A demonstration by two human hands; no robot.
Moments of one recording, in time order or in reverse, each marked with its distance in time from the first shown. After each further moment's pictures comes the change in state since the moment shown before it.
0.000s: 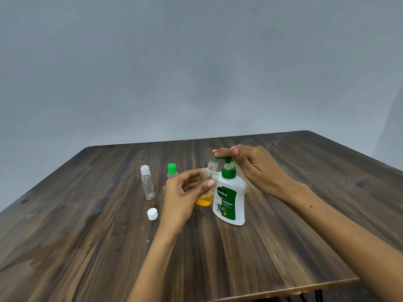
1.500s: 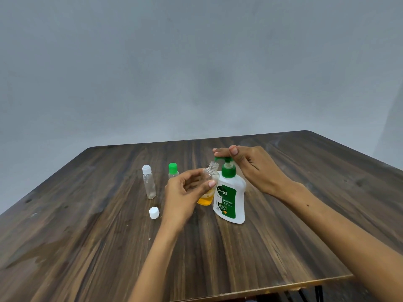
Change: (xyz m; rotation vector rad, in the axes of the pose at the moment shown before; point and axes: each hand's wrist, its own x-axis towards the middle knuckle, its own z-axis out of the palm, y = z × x) left_hand -0.002 0.003 0.000 0.006 -0.009 -0.001; right_hand -0.002 -0.003 0.001 0.011 -0.010 0.048
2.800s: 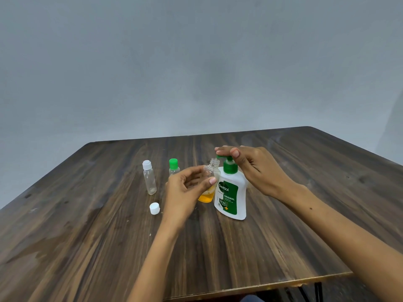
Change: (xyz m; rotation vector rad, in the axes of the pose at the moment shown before) left_hand 0.000 -0.005 -0.002 0.048 -0.003 0.004; right_hand -0.006 0.009 0.006 -0.068 0.017 -0.049
